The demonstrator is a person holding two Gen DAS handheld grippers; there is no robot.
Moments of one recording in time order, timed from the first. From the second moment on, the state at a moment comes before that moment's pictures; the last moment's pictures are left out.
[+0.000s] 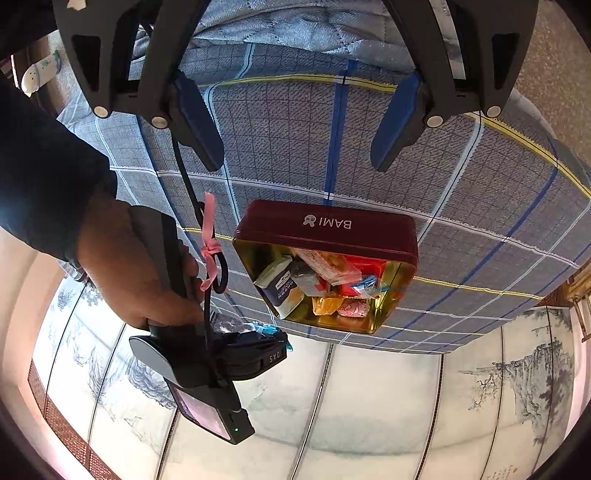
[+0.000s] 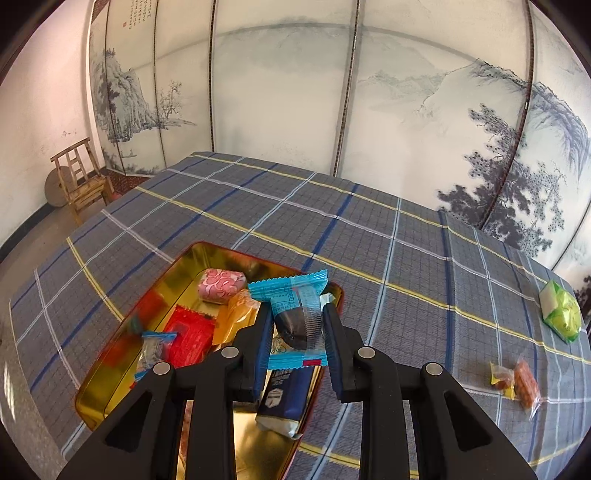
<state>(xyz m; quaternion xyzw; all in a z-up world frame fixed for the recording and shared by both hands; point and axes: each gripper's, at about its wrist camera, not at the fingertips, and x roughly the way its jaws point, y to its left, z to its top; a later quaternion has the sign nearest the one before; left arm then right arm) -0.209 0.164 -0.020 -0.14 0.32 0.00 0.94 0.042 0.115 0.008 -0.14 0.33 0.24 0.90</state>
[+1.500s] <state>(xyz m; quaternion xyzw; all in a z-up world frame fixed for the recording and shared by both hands) -0.221 0.171 -0.031 -0.12 0.35 0.03 0.93 -0.013 0.150 -0.040 -0.09 0.41 0.46 0.78</state>
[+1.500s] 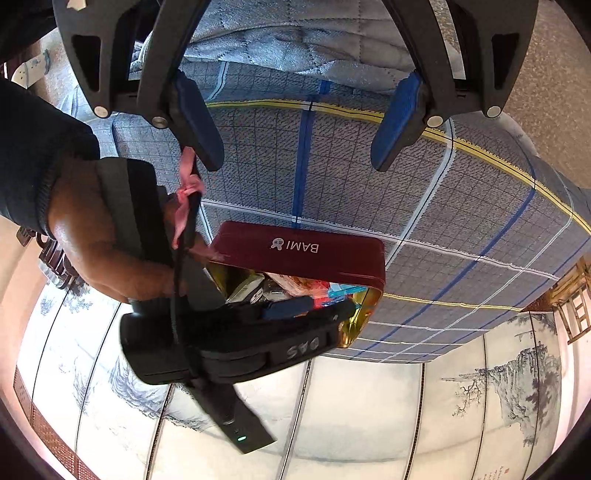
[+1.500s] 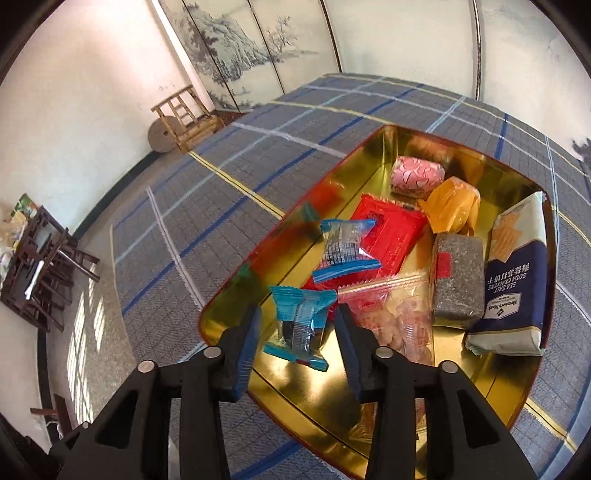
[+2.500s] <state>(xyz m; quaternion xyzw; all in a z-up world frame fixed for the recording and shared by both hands) 0.101 -0.096 -0.020 0.03 0.40 -0.16 0.90 0.085 -0.404 -0.081 0.28 0.31 0.03 0.91</state>
